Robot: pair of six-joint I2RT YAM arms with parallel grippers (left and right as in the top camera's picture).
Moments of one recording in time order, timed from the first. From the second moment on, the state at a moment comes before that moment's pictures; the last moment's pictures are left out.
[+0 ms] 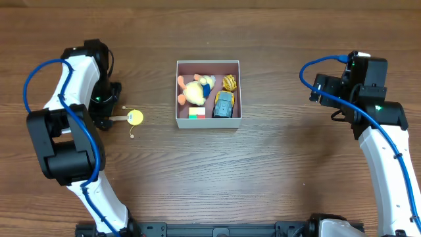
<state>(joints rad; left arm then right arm) 0.16 2.05 1.54 -1.19 -0.16 -1.38 -0.06 1.34 1.13 -0.69 0.08 0.12</state>
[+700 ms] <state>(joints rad) 0.16 2.05 1.41 -1.00 -0.13 -1.30 -0.06 1.34 1.13 -0.69 0.08 0.12</state>
